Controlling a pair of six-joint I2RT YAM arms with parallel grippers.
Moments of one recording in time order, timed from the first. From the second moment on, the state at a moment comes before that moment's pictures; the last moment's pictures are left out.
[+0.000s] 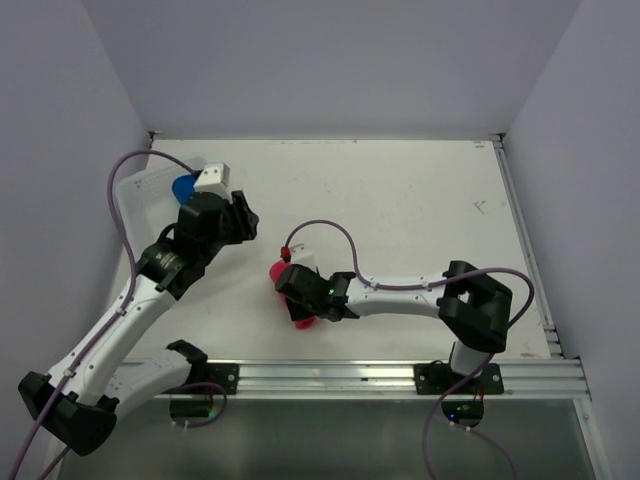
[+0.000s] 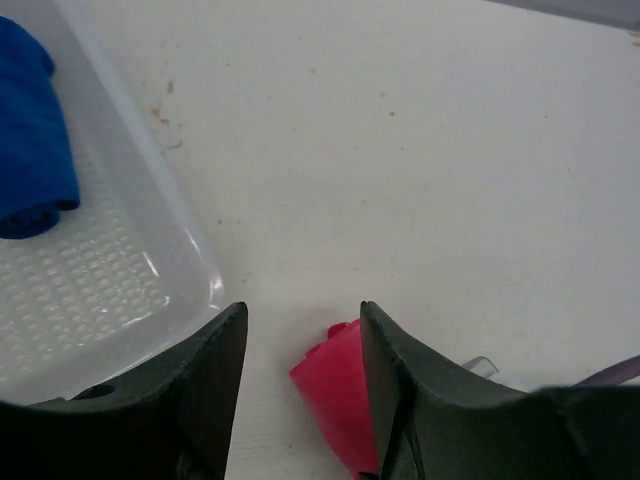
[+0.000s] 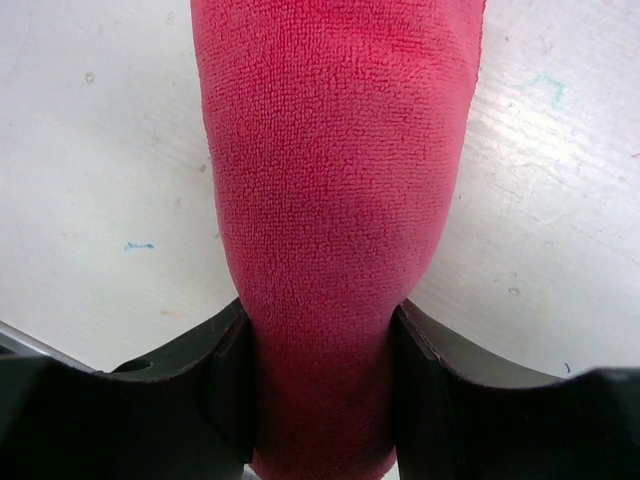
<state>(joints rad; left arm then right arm) -0.50 0.96 0.97 -0.50 -0.21 -0.49 1.22 1.75 1.09 -0.33 0.35 0.72</state>
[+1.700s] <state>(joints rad) -0.51 0.52 0.78 -0.43 -0.78 -0.33 1.07 2.61 2.47 -0.41 0.03 0.59</state>
